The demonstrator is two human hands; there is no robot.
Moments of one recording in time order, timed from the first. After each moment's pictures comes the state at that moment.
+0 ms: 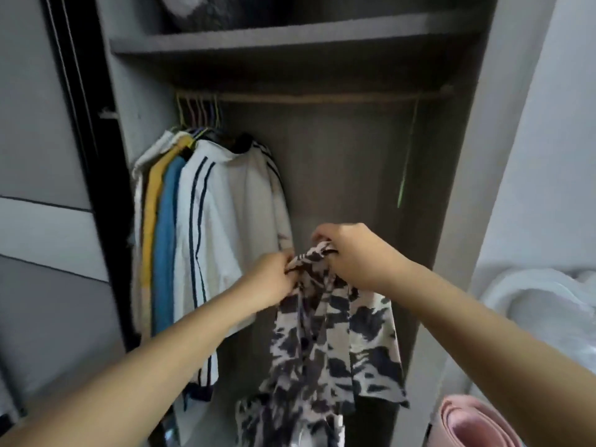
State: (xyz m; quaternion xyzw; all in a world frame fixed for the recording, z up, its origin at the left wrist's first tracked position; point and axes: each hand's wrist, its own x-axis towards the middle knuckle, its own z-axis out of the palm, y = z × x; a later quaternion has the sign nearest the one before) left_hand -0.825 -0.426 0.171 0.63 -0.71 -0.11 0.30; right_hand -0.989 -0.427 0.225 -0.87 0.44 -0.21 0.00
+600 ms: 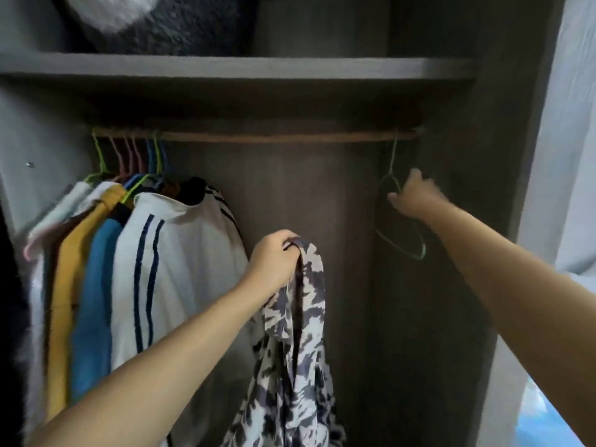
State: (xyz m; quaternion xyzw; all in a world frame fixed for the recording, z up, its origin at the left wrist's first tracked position) left_hand -0.776 -0.608 0.236 0.44 -0.72 -0.15 0.52; right_hand -1.018 -0.609 0.335 -0.52 0.80 -0.31 -0.05
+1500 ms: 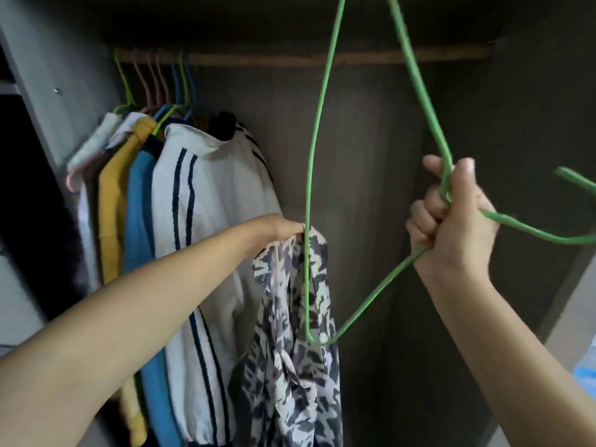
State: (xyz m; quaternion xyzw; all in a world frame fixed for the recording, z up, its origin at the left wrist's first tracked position) left_hand -0.719 -0.638 0.201 0.64 -0.67 -0.30 0.21; right_hand -0.909 -0.521 0.217 -0.42 0.19 -0.80 0.37
